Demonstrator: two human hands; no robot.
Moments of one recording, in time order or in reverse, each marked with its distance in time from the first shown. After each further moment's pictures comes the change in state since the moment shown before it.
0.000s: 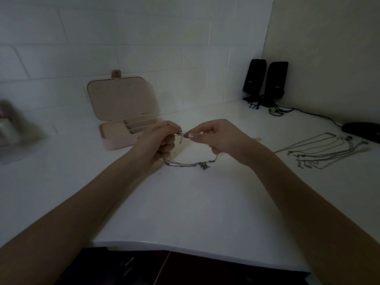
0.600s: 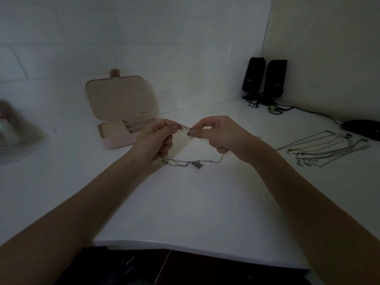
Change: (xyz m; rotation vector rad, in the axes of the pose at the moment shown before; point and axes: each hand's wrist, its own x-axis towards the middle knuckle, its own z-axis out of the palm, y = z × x) left_hand 0.000 -0.002 0.002 0.015 0.060 0.050; right_hand 0.003 -0.004 -0.002 0.039 0.032 0.091
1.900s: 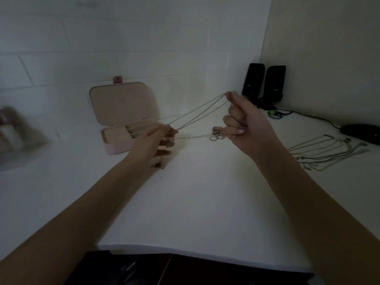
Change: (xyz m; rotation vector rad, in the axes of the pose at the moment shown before) left_hand 0.007 -0.005 -0.012 0.061 0.139 0.008; right_hand -0.002 -0.004 -0.026 1.071 0.014 -0.144
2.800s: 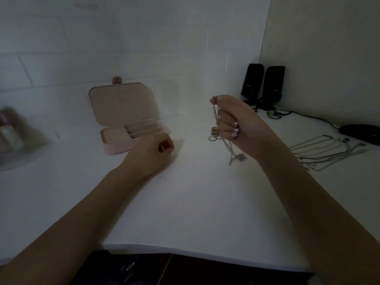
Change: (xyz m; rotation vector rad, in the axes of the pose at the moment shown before) left_hand 0.004 -0.017 -0.013 0.925 -0.070 0.460; right_hand -0.002 -0.002 0.004 -0.344 -0.099 -0.031
